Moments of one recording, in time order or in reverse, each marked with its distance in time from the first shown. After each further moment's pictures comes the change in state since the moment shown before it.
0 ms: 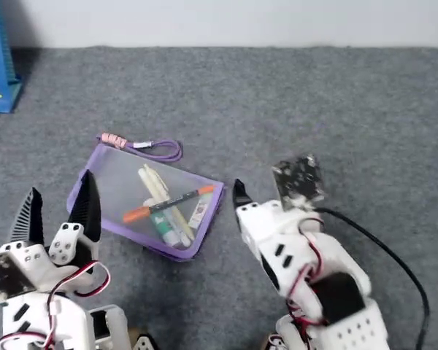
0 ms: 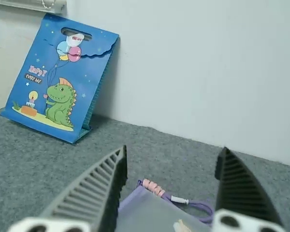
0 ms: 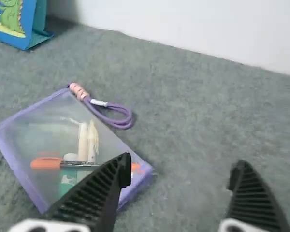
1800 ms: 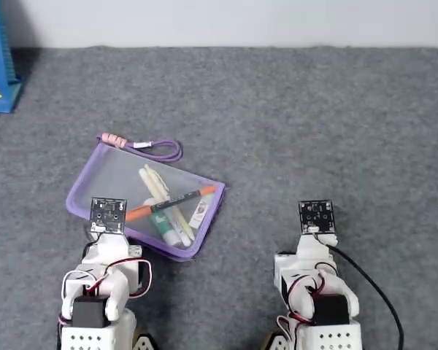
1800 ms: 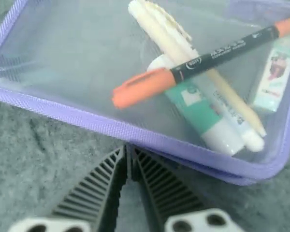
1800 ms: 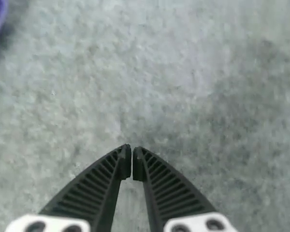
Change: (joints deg) left arm 15.5 0.1 38.9 6.2 -10.0; right arm 20.7 -28.0 40.9 18.6 0.0
